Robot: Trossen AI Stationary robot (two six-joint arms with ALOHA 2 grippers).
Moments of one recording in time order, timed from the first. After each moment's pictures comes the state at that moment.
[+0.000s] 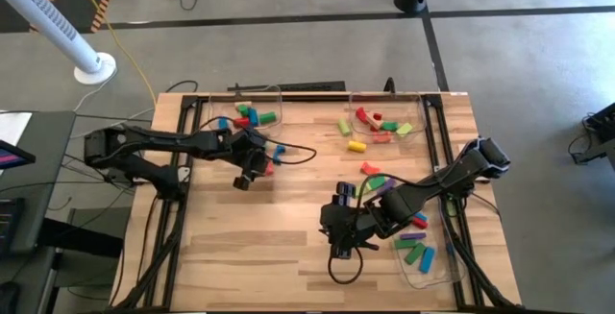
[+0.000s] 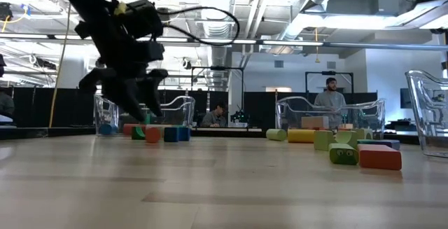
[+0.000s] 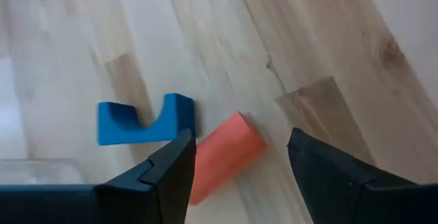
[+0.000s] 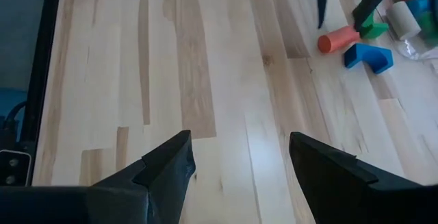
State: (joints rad) left arm 0.29 1.34 0.67 -0.28 0.08 0.70; right arm 0.48 1.74 1.58 -0.77 0.44 0.42
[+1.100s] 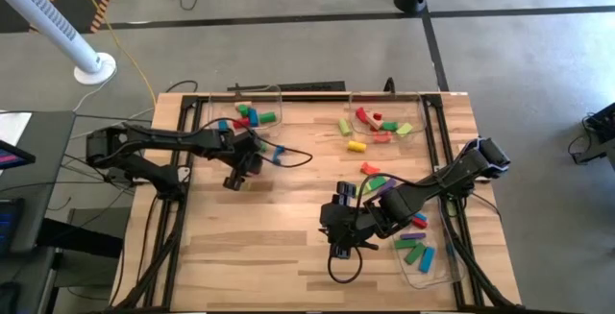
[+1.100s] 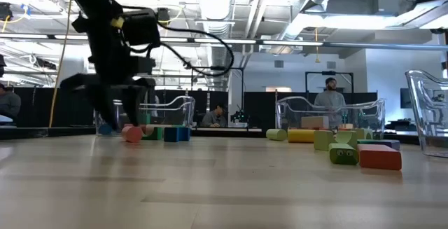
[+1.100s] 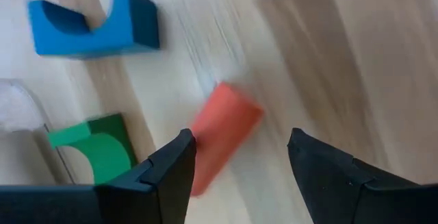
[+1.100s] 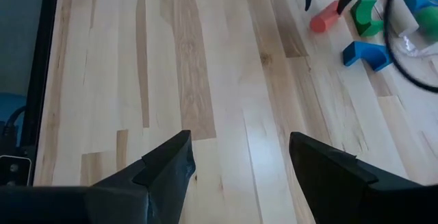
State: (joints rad) left arm 0.30 1.36 0.71 -0.55 -0.02 0.69; right arm 0.47 1.74 1.58 -0.77 0.45 0.44
